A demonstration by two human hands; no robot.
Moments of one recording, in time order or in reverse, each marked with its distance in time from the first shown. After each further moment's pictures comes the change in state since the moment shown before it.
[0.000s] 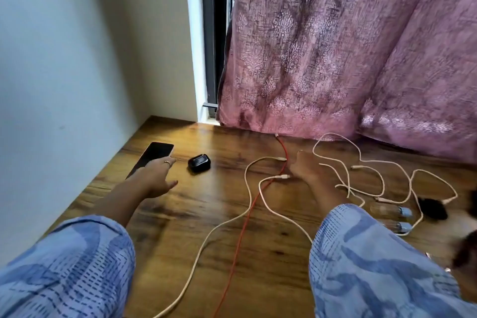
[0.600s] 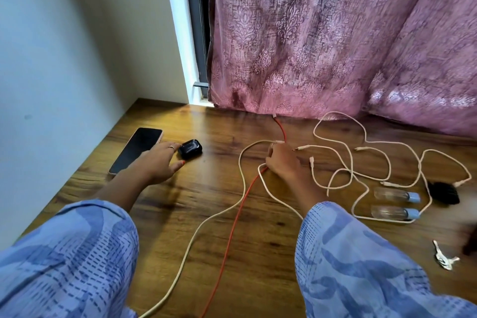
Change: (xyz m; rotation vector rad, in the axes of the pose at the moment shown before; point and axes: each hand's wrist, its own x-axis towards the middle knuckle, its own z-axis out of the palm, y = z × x) left_hand 0.019 0.041 0.000 0.044 0.000 0.029; right_hand 0.012 -0.010 0.055 0.106 -0.080 -0.071
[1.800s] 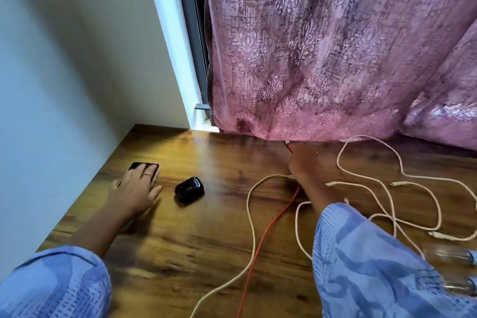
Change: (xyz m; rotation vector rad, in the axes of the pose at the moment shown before) left_hand 0.064 -0.063 0.014 0.129 0.041 -0.256; right_hand 0.119 0.006 -0.002 -0.020 0.159 0.147
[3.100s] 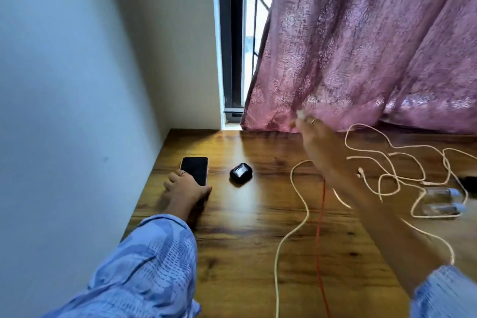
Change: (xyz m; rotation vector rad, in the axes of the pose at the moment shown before) left_hand -0.033 -0.038 -0.003 -0.404 -0.134 -0.233; right_hand -0.237 -0.149 -0.107 0.602 0.168 -0.226
